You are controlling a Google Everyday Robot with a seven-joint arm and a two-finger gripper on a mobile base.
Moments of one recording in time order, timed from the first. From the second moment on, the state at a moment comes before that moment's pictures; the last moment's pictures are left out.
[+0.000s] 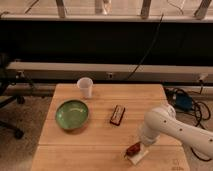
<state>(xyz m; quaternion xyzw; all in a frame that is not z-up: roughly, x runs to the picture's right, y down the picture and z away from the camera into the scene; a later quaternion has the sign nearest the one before) 0.181 0.300 0.746 -0.36 -0.17 -0.18 0.90</state>
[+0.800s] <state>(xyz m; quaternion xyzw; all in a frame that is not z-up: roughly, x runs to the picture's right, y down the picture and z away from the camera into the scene) 0.188 0.299 0.746 -0.36 -0.17 -0.18 0.90</state>
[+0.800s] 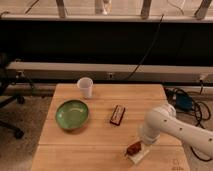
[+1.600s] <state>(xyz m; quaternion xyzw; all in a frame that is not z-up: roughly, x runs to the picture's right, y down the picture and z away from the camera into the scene) 0.190 0.296 0.741 -0.36 -0.16 -0.19 0.90</state>
